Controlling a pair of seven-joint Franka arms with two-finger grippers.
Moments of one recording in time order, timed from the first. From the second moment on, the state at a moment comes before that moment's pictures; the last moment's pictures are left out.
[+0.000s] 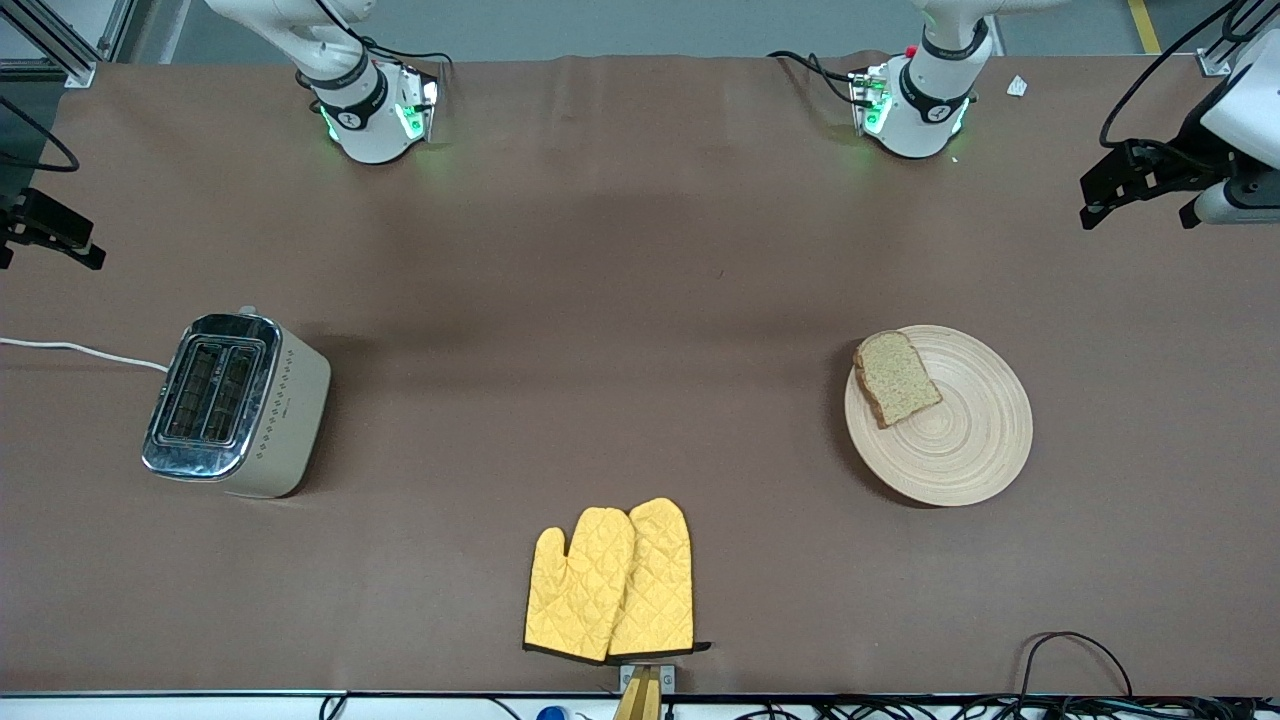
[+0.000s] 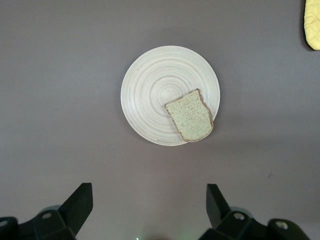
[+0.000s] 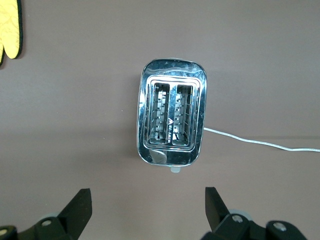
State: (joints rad) left arm 0.02 -0.08 -0.14 -1.57 0.03 1.50 -0.08; right arm -0.05 -0.02 -0.05 -1.54 0.00 1.54 -0.08
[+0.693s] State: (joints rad) left arm 0.04 -0.01 -0.14 -1.56 0.02 1.51 -0.08; right arm -0.05 -0.02 -0.05 -1.54 0.00 1.54 -0.08
